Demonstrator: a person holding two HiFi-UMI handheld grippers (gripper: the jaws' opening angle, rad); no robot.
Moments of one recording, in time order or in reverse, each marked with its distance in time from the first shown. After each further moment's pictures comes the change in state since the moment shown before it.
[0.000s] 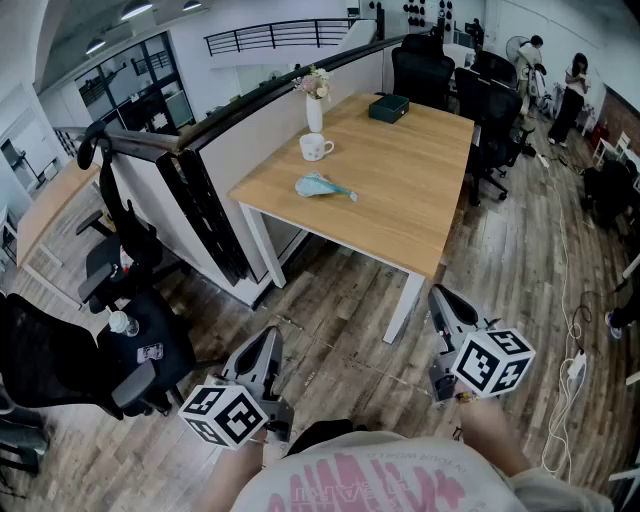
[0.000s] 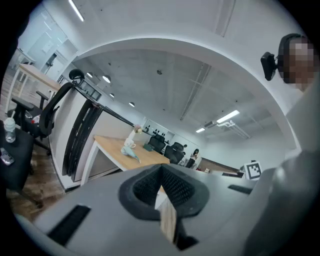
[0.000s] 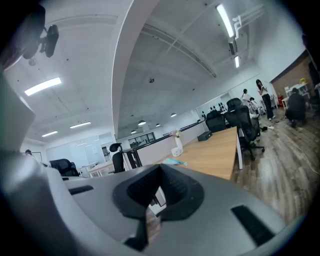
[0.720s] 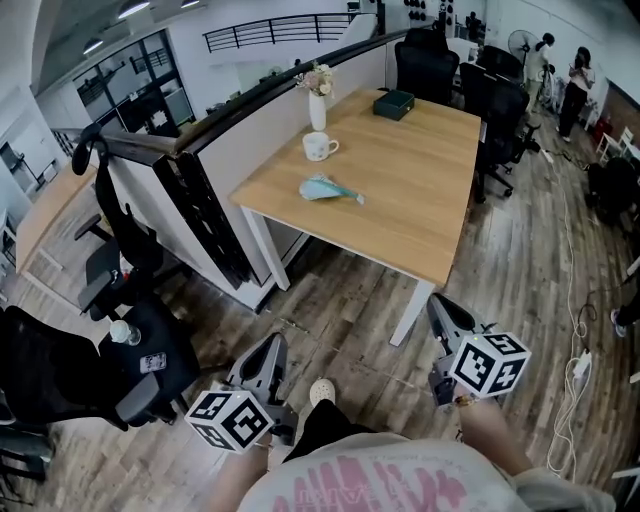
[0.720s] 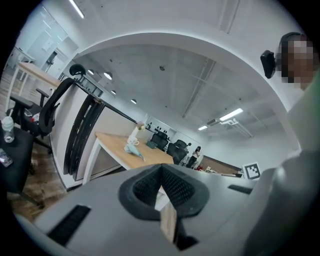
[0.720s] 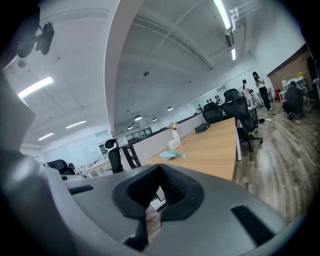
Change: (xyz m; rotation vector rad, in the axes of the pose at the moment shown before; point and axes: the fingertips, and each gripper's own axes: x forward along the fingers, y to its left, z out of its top) left arm 0.033 0.032 -0.003 -0.015 0.040 0.012; right arm 0.045 -0.019 -0.025 0.049 0.071 -0.037
